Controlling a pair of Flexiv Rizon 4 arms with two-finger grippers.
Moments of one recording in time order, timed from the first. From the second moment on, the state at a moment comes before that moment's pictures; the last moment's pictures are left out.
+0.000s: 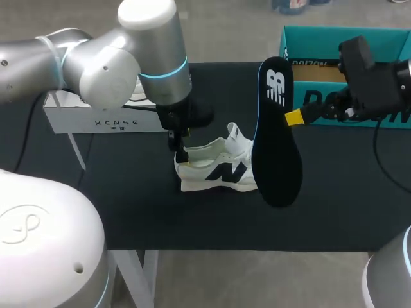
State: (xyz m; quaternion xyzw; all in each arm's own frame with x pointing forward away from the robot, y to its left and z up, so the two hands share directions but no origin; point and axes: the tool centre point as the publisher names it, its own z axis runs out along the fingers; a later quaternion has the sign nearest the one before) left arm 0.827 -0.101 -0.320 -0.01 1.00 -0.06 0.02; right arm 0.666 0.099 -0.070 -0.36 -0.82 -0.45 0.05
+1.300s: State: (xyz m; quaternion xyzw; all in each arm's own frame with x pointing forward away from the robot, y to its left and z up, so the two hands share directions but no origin) left arm 0.899 -0.189 -0.372 0.00 1.00 -0.08 0.02; right arm 0.666 0.098 -0.070 -0.36 -0.82 -0.45 0.05
